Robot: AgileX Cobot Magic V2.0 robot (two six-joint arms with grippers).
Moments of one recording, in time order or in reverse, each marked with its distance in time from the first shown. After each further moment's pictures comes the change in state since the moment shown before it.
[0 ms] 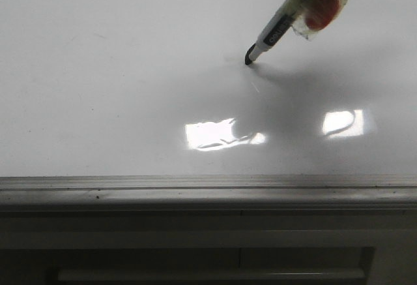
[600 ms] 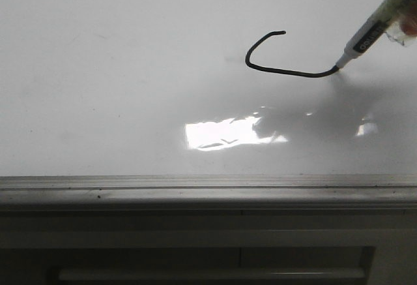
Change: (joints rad) left arm 0.000 0.000 0.000 0.000 0.000 0.000; right arm 0.008 -0.065 -0.010 -0.232 0.199 0.261
